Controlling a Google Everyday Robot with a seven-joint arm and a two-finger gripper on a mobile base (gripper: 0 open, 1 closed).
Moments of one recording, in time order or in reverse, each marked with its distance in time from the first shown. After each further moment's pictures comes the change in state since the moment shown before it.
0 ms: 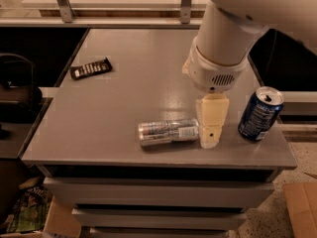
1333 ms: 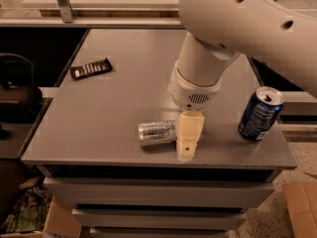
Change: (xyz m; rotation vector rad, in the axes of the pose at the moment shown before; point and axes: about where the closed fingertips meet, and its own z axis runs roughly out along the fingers) arm -0.034 0.009 0.052 -0.090 -0.087 0.054
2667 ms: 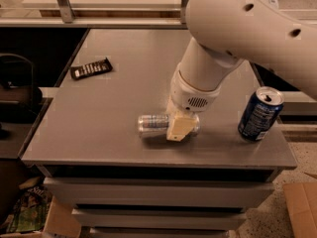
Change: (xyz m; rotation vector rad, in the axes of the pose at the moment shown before) arm -0.004 -0.004 0.007 0.032 -0.067 0.052
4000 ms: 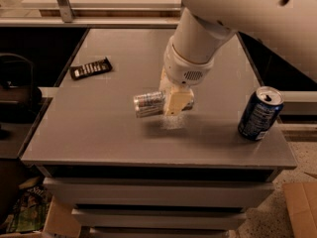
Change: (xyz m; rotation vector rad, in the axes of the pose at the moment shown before) arm -0.016 -0.051 -0.027 0.091 0.004 -0.156
